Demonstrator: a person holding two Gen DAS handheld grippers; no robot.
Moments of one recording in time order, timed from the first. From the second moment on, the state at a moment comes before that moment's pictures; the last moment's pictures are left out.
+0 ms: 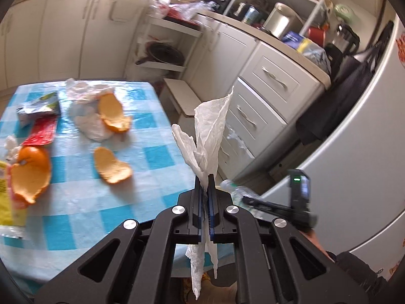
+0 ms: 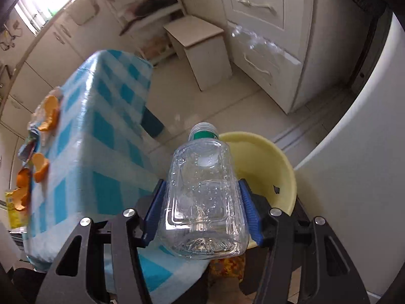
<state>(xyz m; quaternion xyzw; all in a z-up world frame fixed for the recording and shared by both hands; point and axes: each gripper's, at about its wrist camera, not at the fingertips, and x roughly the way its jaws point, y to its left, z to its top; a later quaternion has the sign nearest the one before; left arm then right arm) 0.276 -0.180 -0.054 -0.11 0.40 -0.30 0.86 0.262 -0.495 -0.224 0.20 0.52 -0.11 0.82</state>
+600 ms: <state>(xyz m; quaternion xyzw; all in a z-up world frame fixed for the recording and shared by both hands) 0.305 -0.372 -0.161 -0.07 0.50 -0.31 0.80 0.241 -0.538 -0.083 0.26 0.29 -0.09 0.92</state>
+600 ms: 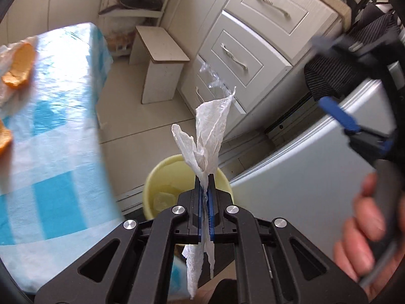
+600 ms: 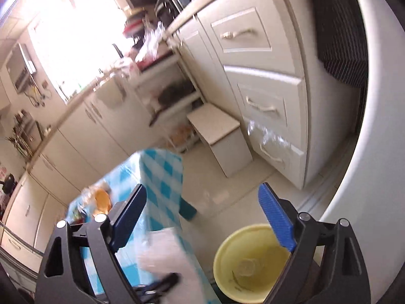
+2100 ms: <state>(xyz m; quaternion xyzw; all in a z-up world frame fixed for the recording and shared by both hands) 0.336 0.068 -0.141 -0.15 0.51 0.10 0.84 0.355 -0.266 -0.156 0.11 0.47 0.12 0.87</state>
